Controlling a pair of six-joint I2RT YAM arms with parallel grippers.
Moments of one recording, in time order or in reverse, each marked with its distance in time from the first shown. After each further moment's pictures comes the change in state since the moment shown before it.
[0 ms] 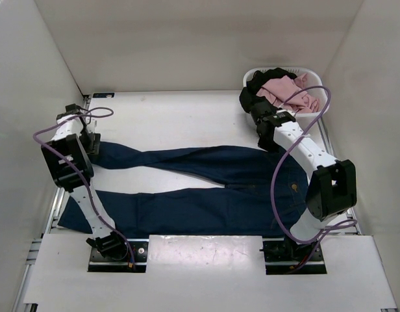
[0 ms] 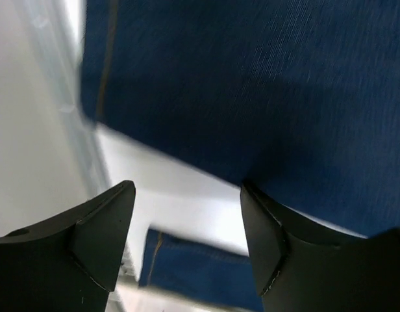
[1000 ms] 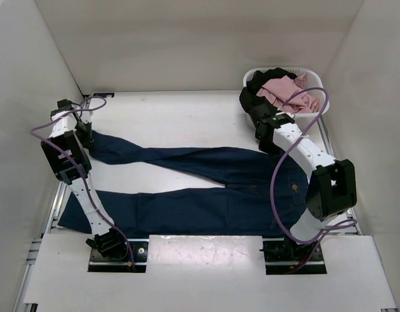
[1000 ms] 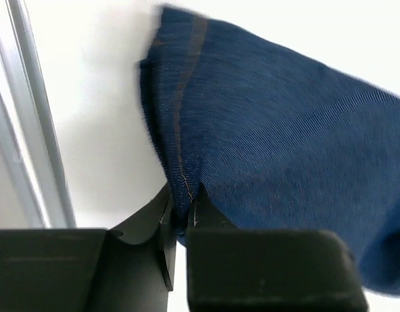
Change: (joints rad) left arm 0.050 0.271 0.330 0.023 0.317 -0.058; right arm 0.001 -0.002 -0.034 0.001 0.014 -0.029
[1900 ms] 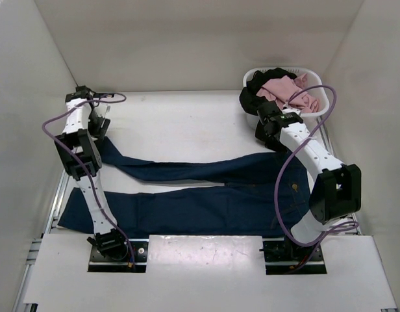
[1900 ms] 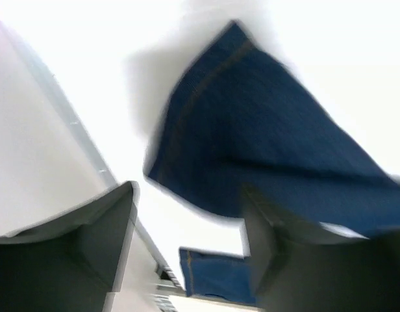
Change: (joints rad) left arm -0.147 0.030 0.186 -0.296 -0.277 0.214; right arm -0.050 -0.040 0.008 0.006 0.009 -0.101
